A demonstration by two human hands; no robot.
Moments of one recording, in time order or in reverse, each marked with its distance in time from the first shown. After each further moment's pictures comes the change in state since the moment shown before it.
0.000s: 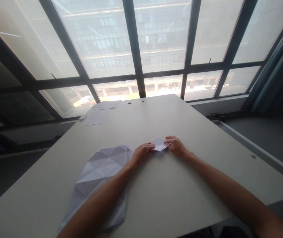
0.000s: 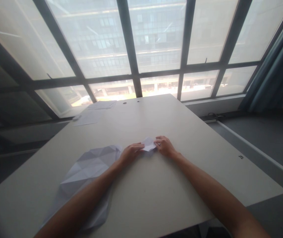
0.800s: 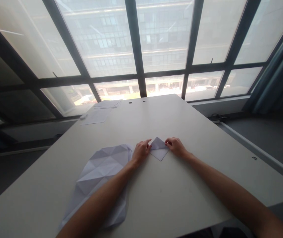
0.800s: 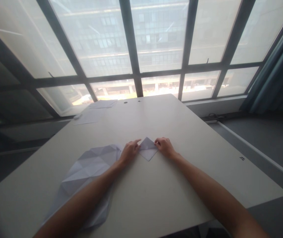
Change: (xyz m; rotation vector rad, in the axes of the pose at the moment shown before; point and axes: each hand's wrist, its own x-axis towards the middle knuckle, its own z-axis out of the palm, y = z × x) left_hand 0.002 0.001 0.004 0.153 0.202 -0.131; right_hand 0.002 -0.012 -0.004 0.031 0.003 0.054
